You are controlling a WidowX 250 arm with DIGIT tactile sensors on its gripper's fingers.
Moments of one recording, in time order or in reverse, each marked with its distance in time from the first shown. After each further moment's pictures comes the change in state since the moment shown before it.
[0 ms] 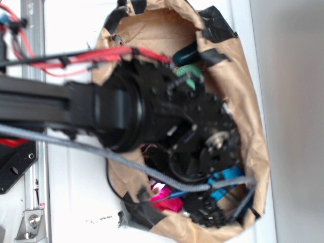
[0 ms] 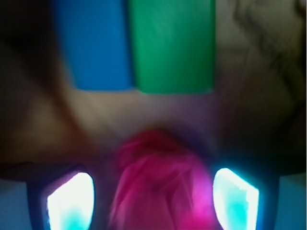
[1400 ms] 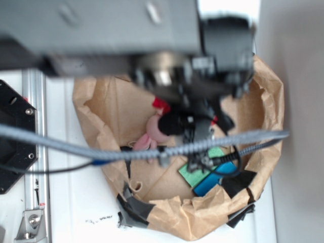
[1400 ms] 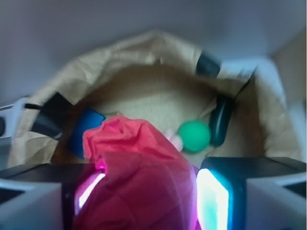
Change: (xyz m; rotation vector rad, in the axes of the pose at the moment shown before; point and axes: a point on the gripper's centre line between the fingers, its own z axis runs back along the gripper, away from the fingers) arm 0.009 0.028 0.186 0.293 -0.530 -0.544
